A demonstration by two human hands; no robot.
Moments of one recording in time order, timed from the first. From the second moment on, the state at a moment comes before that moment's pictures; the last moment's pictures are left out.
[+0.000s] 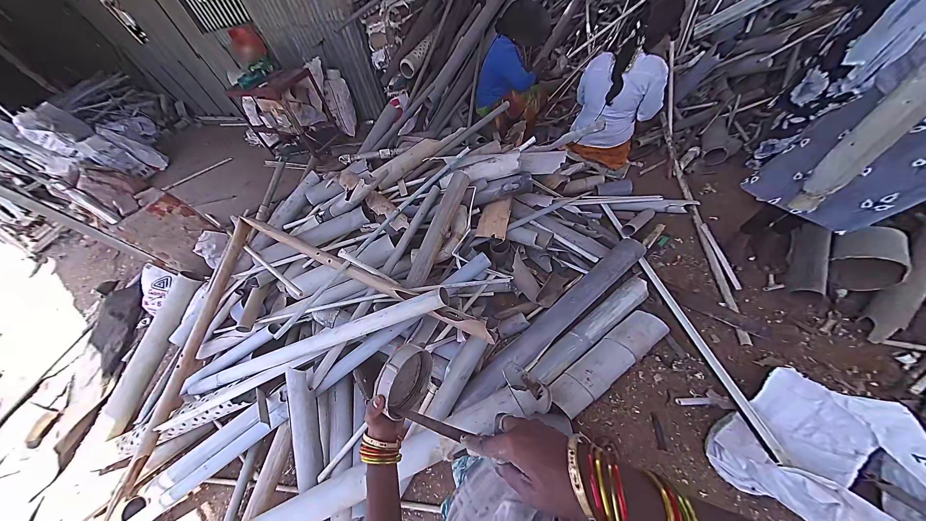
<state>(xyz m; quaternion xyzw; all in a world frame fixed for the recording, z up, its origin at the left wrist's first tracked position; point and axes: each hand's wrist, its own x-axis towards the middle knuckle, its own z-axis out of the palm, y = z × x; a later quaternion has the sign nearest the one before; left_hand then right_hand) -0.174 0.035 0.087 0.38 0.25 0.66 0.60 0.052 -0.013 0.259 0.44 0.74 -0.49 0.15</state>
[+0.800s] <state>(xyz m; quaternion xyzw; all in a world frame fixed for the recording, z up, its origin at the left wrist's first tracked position) -0.187 0.041 0.089 0.54 0.38 0.50 0.56 0.017 0.009 0.282 0.47 0.75 -0.37 0.28</state>
